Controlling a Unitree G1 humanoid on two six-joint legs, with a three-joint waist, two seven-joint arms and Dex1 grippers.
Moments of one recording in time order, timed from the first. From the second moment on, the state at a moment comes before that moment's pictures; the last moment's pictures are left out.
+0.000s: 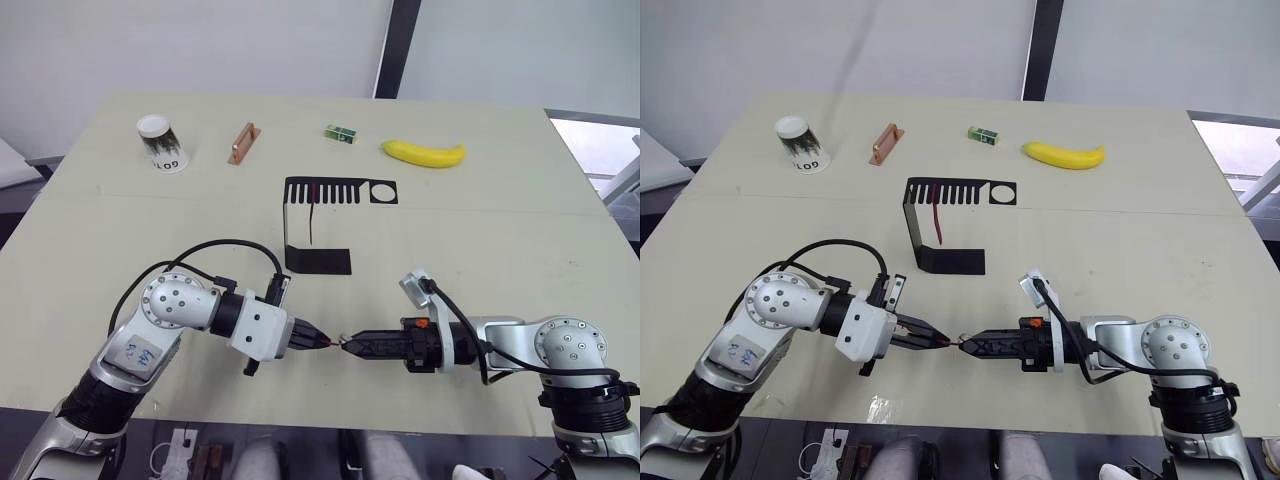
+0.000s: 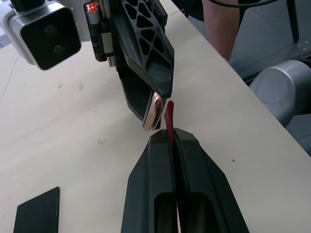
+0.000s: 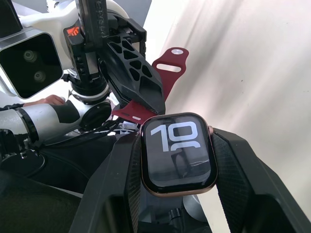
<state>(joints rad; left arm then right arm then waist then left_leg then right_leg) -0.39 0.72 -0.25 -0.38 -0.22 0.03 -1.19 -0.34 -0.58 -0.04 -0.23 1.52 1.40 0.39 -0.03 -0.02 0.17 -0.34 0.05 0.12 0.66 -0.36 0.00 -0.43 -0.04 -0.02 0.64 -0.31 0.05</state>
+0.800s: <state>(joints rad) -0.42 0.73 -0.22 -0.42 -0.29 0.11 -1.20 -0.34 -0.58 -0.03 -0.23 1.52 1.40 0.38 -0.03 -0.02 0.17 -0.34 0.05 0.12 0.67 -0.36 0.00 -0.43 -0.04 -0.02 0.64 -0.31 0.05</state>
